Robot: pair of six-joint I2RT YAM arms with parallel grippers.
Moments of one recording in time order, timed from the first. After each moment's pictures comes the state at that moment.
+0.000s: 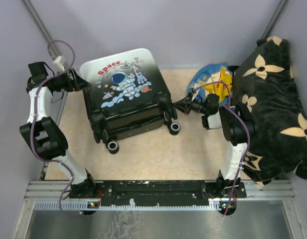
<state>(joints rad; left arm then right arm) 0.38 1.74 1.61 -0.58 0.92 0.12 0.14 2.02 0.83 1.27 -1.03 0.30</state>
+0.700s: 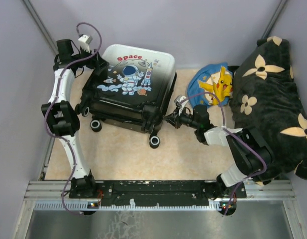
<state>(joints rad) 0.14 2.21 2.14 -0.38 0.85 0.16 0.43 1.54 0.57 0.76 -0.62 0.03</state>
